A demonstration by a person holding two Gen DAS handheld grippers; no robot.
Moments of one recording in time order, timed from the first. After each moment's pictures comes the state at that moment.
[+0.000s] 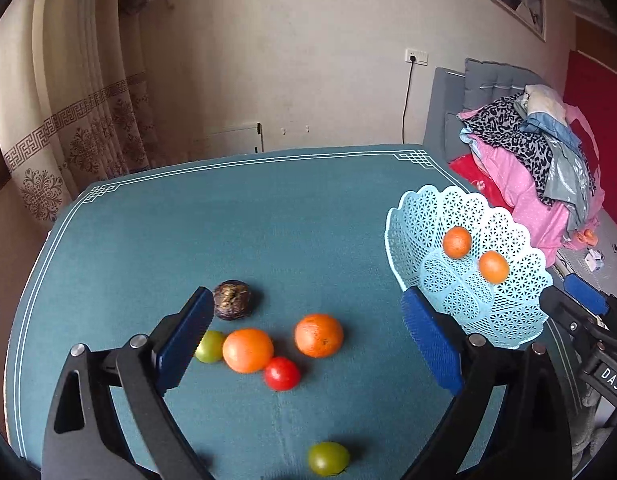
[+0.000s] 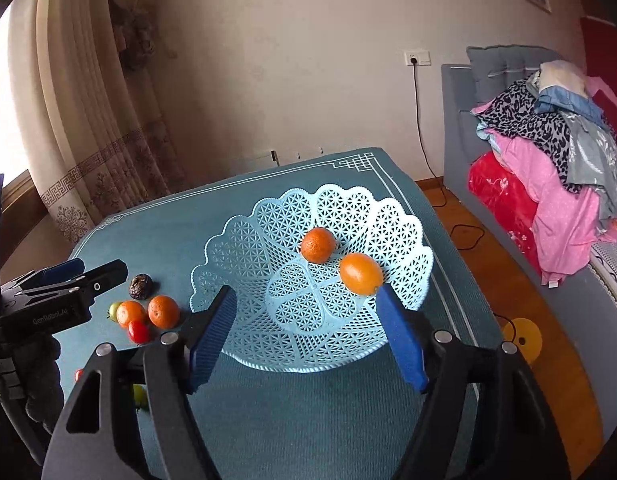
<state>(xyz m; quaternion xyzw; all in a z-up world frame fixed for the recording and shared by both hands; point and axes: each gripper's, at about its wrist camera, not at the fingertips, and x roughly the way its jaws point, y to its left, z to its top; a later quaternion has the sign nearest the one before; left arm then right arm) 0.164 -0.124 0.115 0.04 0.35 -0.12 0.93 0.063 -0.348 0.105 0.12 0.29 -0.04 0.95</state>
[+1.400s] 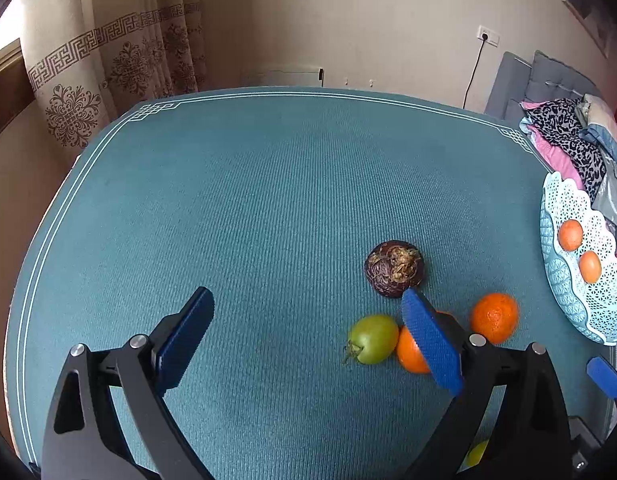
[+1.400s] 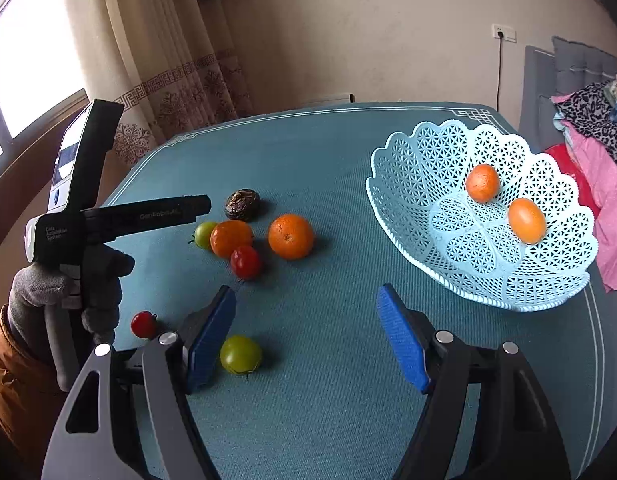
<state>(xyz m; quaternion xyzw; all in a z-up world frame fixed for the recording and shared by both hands) 0.231 -0.024 0.056 0.01 0.44 -0.05 0.90 0.082 -0.222 0.075 0.08 0.38 0.08 0.92</state>
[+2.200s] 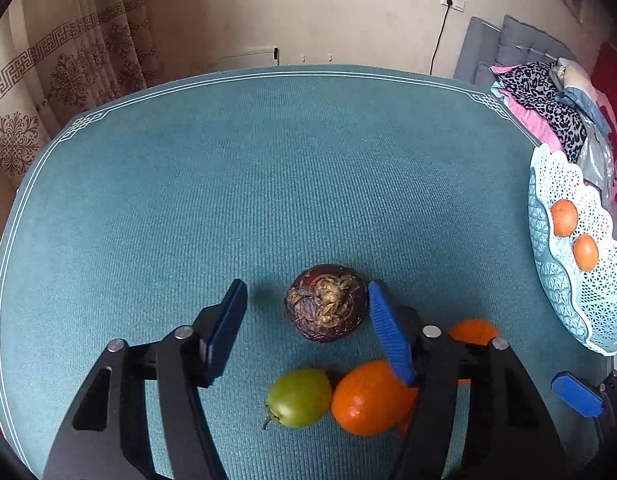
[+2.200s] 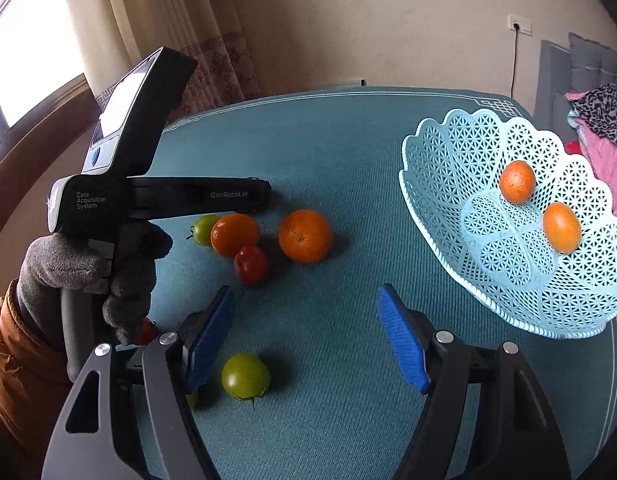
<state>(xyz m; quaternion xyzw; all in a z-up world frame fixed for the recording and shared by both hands) 0.274 -0.072 0.036 0.04 0.47 -0.12 0.87 0.113 -0.205 0.060 0.06 0.40 0.10 0.91</state>
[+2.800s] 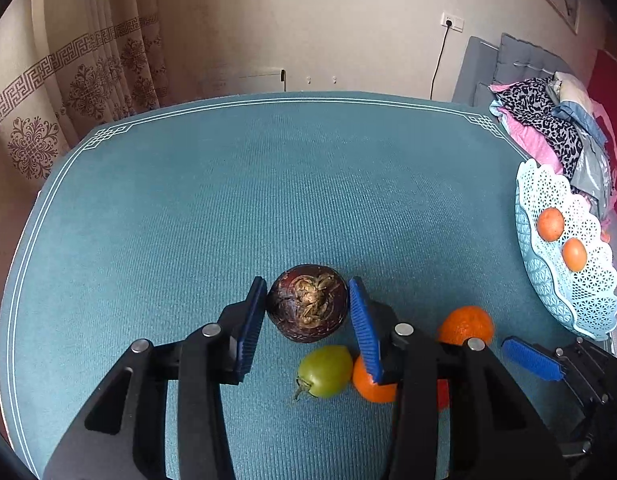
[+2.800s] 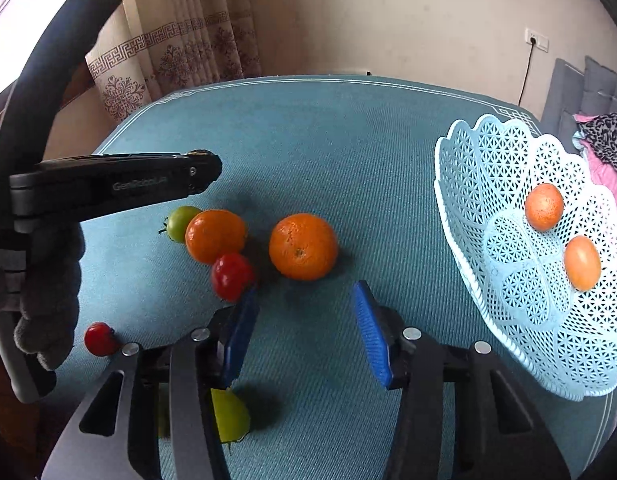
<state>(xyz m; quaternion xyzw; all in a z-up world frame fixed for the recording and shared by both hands) 0.247 -0.050 0.057 0.03 0.43 -0.11 0.89 0.151 -0.191 0.042 0.01 0.42 0.09 0.90</state>
